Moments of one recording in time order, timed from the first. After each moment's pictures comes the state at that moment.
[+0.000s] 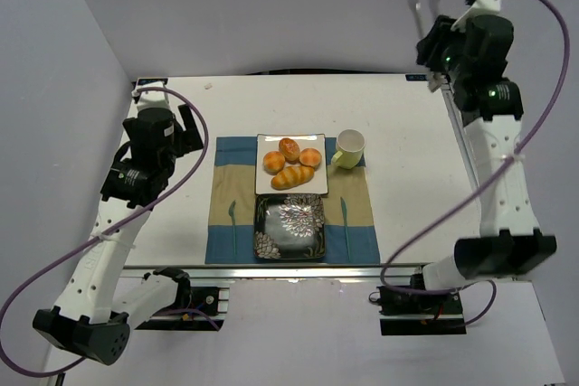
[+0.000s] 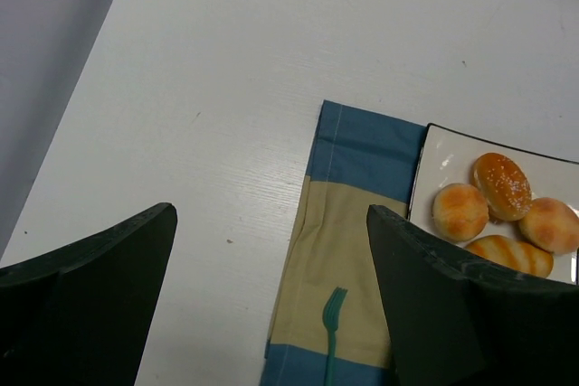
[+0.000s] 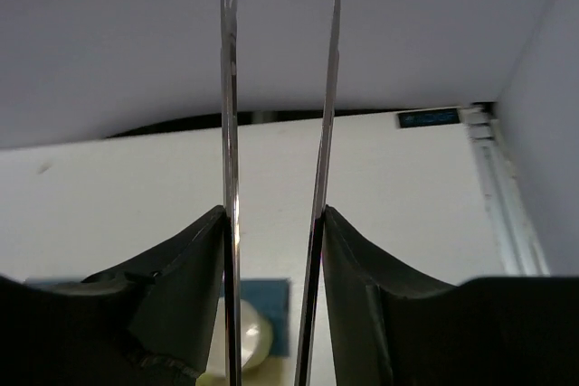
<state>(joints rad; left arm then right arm) -0.29 1.00 1.20 -0.66 -0.45 -0.28 0.03 1.54 1.85 -0.51 -0.01 0.17</state>
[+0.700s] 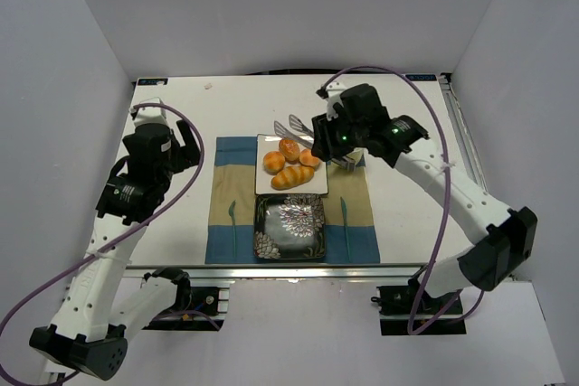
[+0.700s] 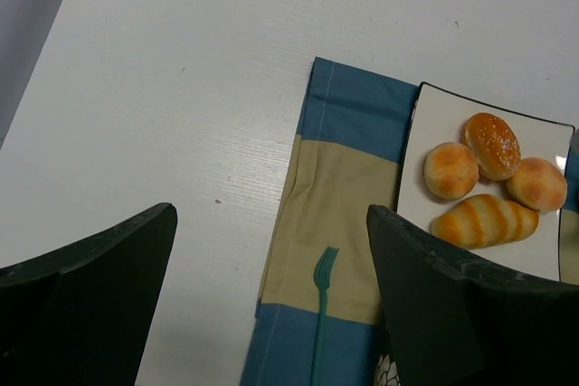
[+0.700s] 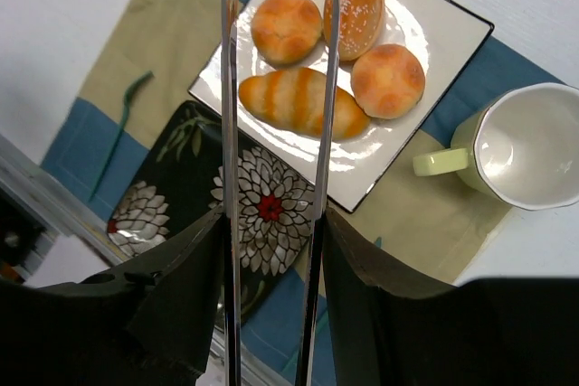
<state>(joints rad) -0.29 0.90 1.14 -0.74 -0.40 -0.35 0.65 1.42 1.46 -0.72 -0.16 0.15</state>
